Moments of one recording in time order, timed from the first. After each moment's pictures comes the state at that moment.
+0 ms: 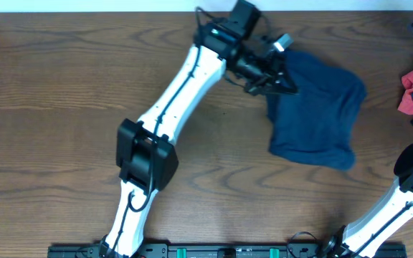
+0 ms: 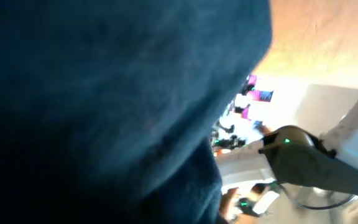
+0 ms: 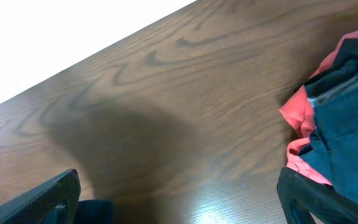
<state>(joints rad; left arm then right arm) -0.52 2.27 2.27 -1.20 1.19 -0.47 -0.52 2.15 2.49 -1.34 -0.40 0.03</state>
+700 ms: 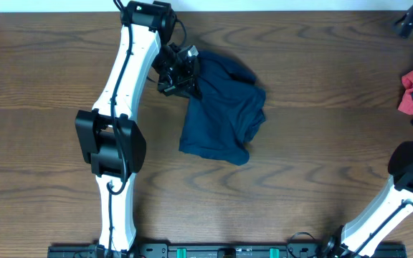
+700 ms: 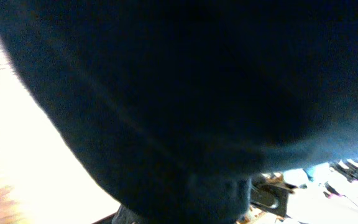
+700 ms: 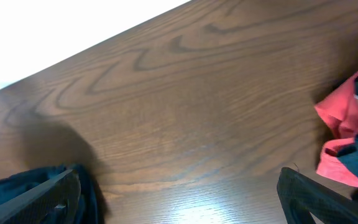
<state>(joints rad) -0.23 2.27 2.25 -1.70 0.58 -0.21 -0.44 2.15 2.49 -1.38 -0.41 0.02</state>
